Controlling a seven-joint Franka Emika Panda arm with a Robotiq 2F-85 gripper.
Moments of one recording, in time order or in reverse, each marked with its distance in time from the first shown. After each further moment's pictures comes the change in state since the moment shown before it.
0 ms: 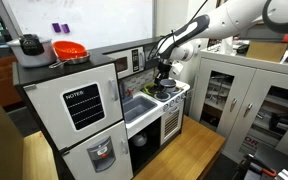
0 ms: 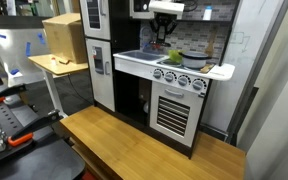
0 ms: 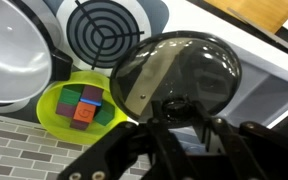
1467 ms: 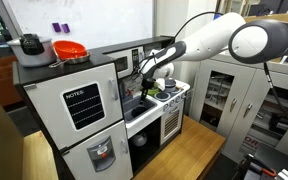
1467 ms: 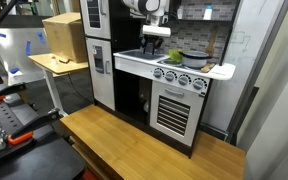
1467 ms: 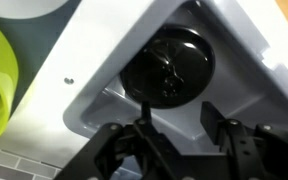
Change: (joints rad) arm 0.136 0.279 0.013 0.246 -0.042 -0.016 -0.140
